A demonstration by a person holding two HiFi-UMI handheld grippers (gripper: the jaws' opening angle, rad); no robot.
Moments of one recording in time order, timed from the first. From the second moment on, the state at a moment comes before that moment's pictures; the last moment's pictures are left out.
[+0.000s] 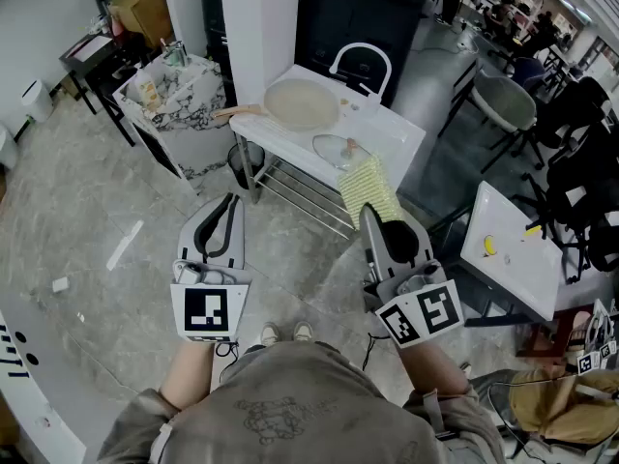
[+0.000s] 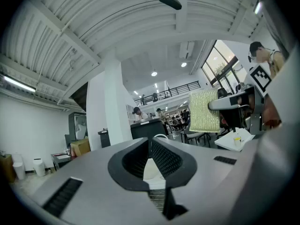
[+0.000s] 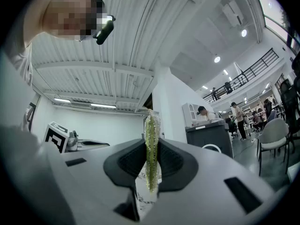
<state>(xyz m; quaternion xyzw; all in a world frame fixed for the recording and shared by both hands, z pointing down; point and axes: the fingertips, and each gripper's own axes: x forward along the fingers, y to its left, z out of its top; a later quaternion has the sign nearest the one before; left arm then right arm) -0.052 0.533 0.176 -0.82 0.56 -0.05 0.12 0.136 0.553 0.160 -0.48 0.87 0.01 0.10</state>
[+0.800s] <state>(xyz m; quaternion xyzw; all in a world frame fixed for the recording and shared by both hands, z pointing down) -0.019 0.507 0.190 -0.82 0.56 -0.06 0.10 0.162 0.526 0.173 -0.46 0.88 -0.01 0.10</state>
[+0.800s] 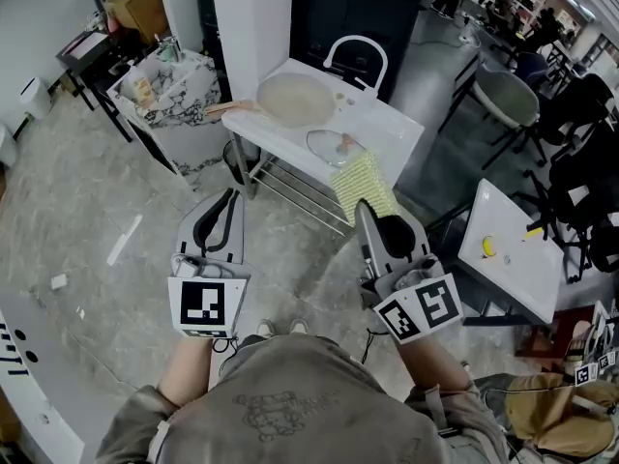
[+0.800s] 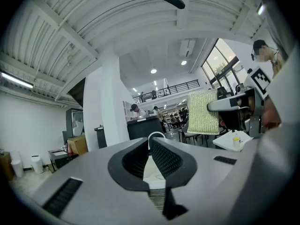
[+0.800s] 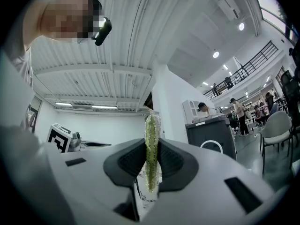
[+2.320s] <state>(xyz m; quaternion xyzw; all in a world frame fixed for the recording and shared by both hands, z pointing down) -0.024 0.367 0.241 -0.82 0.56 -0.09 0.09 0.148 0.384 0.229 -0.45 0.89 -0.03 0.08</state>
